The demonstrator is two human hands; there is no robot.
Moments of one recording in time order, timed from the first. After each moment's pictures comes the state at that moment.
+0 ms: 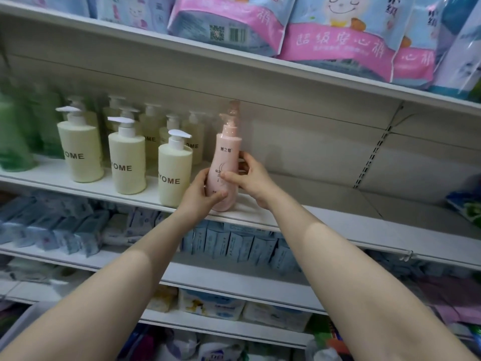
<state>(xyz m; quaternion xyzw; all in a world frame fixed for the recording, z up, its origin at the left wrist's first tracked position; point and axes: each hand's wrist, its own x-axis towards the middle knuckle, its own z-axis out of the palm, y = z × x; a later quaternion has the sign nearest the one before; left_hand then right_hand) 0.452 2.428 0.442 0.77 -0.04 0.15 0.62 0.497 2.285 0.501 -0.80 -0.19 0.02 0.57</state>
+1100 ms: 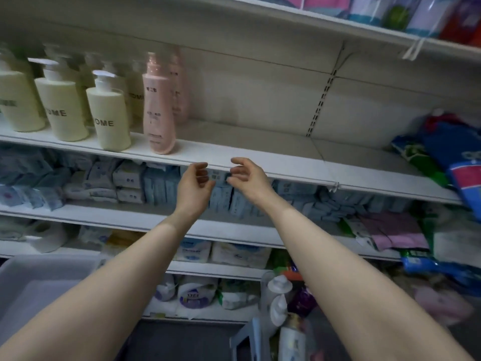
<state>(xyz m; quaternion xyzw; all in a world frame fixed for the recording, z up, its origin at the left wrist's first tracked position) 0.378 2.263 0.386 0.78 0.06 0.21 0.59 0.413 2.112 0.417 -0.83 -0.14 0.02 0.54</state>
